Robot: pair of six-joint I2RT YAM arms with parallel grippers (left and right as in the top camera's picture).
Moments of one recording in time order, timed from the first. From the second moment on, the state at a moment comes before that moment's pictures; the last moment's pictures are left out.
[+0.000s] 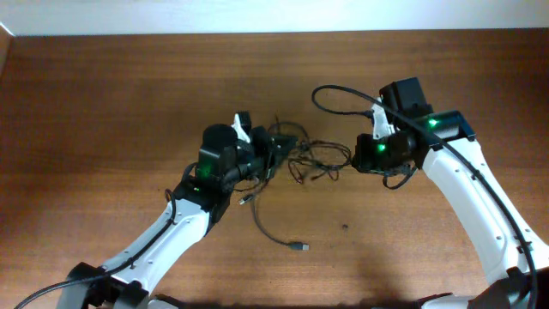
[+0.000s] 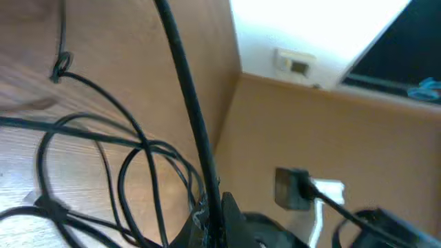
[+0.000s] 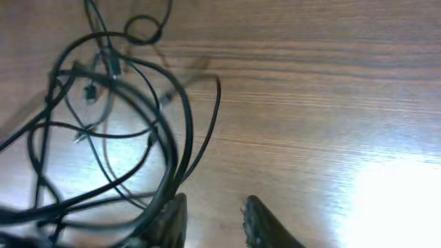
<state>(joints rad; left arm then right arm) -0.40 1.43 0.71 0.37 0.53 -1.50 0.24 1.55 1.32 -1.08 -0.24 0.33</state>
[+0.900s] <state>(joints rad) -0.29 1.03 0.72 0.24 0.19 -1.46 0.54 1.57 1.32 -0.45 -0.65 0.09</state>
